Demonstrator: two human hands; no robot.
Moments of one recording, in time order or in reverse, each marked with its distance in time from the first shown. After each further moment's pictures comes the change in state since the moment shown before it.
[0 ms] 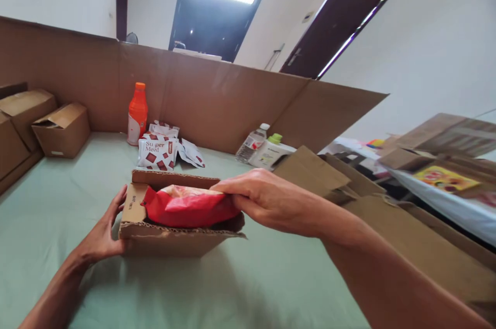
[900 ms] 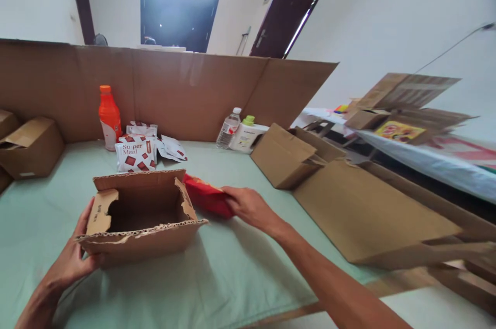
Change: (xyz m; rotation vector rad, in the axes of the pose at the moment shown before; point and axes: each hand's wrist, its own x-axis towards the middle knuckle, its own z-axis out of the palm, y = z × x) left_hand 0.005 -0.003 -0.014 0.218 0.078 -0.052; right_hand -0.055 0.107 0.113 -0.031 0.103 0.622
